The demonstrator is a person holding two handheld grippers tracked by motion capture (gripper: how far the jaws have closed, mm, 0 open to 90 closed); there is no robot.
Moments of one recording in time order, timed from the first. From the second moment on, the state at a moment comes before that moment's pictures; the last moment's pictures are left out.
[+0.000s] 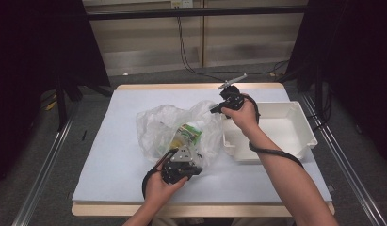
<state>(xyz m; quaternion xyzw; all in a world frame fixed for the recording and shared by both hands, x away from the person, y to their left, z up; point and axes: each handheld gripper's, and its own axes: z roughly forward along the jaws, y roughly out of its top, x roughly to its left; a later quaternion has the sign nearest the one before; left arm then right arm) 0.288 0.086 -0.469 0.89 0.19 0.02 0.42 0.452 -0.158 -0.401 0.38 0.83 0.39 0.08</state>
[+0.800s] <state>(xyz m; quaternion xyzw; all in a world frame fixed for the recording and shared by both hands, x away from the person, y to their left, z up) 0.295 0.112 -0.449 0.86 0.24 0.06 0.44 0.444 -0.146 -0.397 0.36 0.84 0.40 0.08</state>
